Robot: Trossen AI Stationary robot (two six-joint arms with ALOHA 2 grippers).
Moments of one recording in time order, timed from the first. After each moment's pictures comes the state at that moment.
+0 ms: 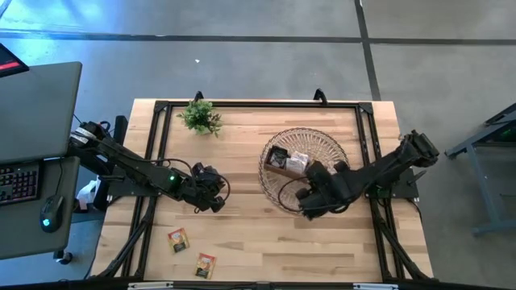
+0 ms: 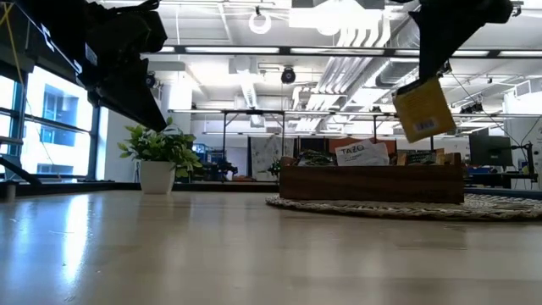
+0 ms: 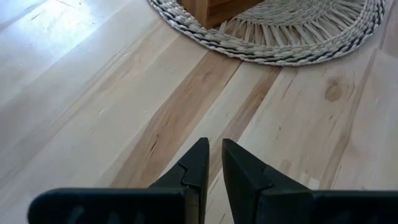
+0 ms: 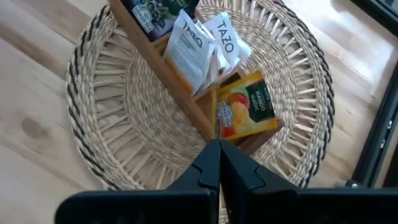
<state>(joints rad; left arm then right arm) -0.43 1.29 0.72 -0.41 -0.61 -0.87 0.43 1.62 1.39 -1.44 0.54 1.42</state>
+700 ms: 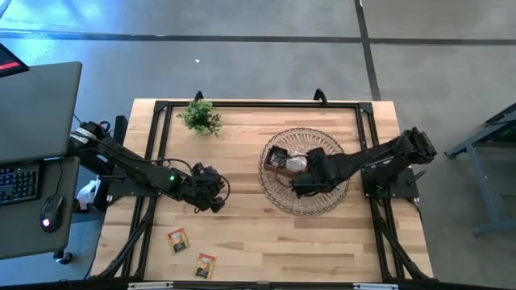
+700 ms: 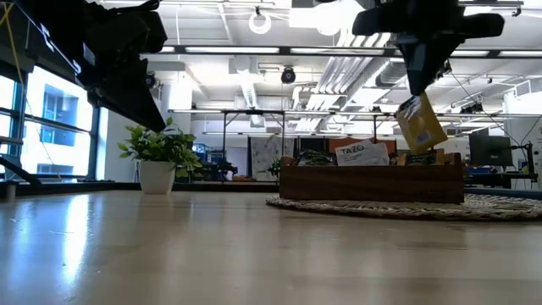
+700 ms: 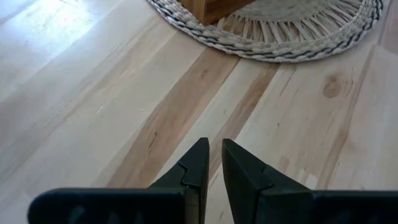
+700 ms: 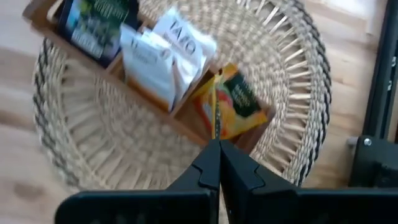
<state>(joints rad) -0.43 1.29 0.72 -0.41 -0.60 -0.87 0.26 1.62 1.39 -1.44 0.42 1.57</state>
